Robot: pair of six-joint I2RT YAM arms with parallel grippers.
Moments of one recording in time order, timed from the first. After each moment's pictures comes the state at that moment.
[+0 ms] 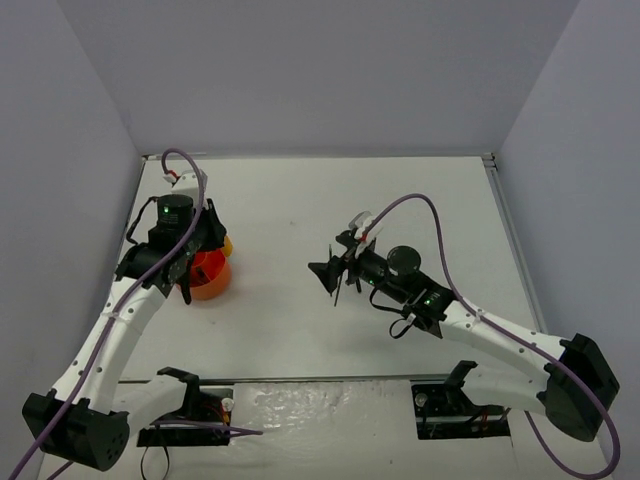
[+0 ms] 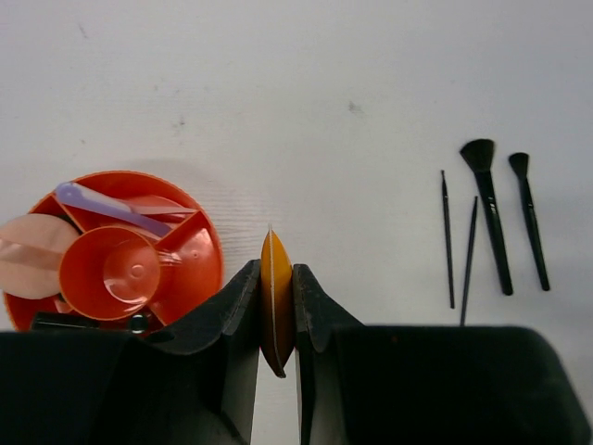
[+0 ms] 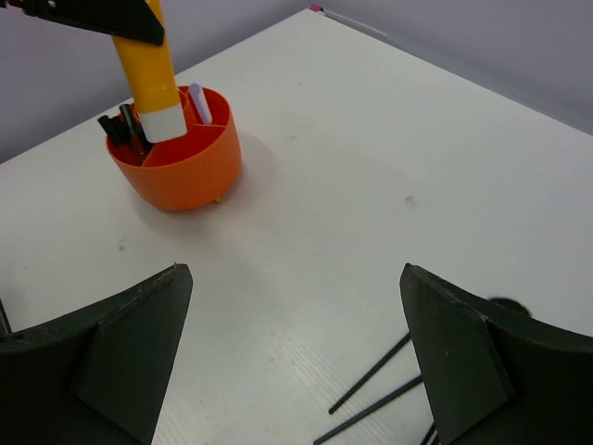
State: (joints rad) left arm -0.27 1.05 1.08 -0.58 -0.07 -0.31; right arm 0.79 1.09 0.60 0.42 -0.08 0.08
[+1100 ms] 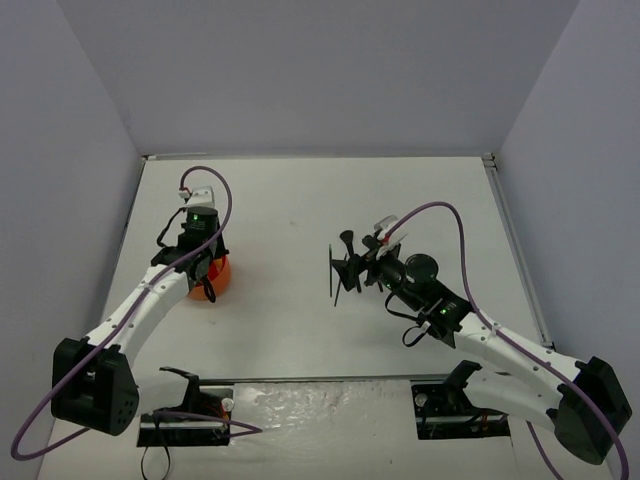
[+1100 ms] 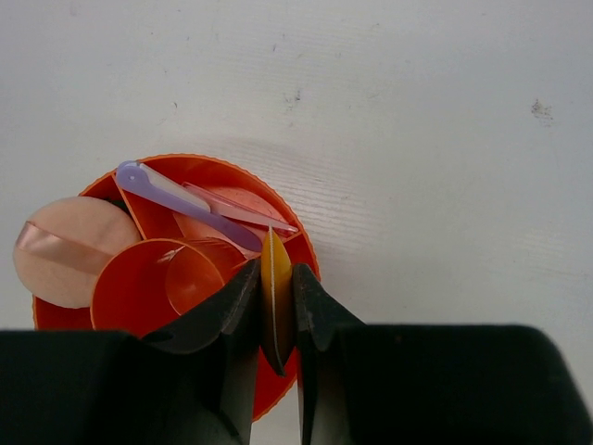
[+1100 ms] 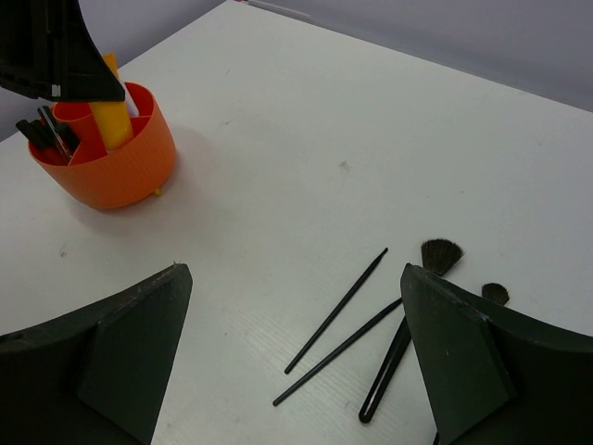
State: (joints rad) left arm -0.27 1.22 0.88 -0.34 -0.33 -0.31; right arm 0.72 0.97 0.50 0.38 0.02 0.12
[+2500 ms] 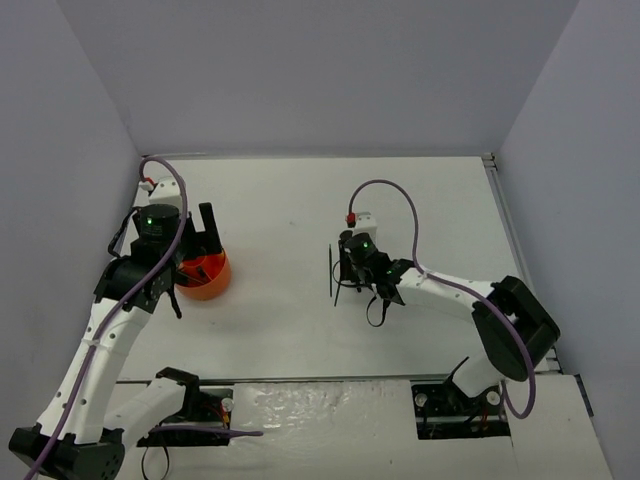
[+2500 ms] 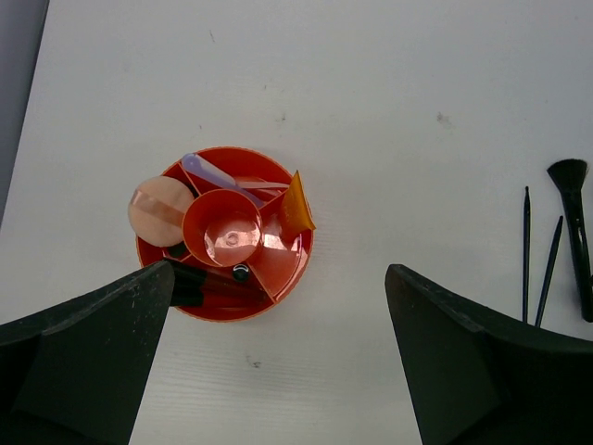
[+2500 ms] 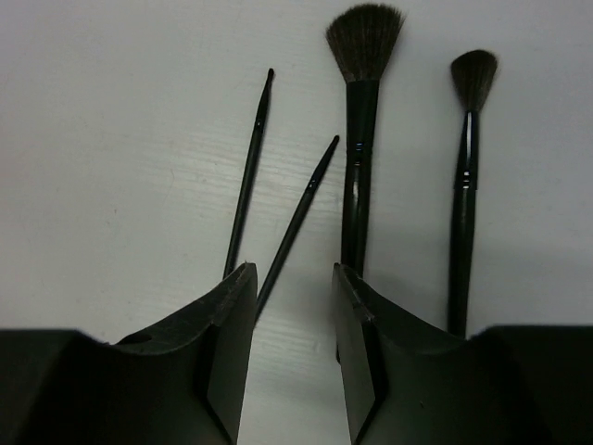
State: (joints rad) left arm -0.27 0.94 1.13 -0.74 -0.26 -0.27; right arm 0.72 1.52 0.78 0.01 0.32 0.44
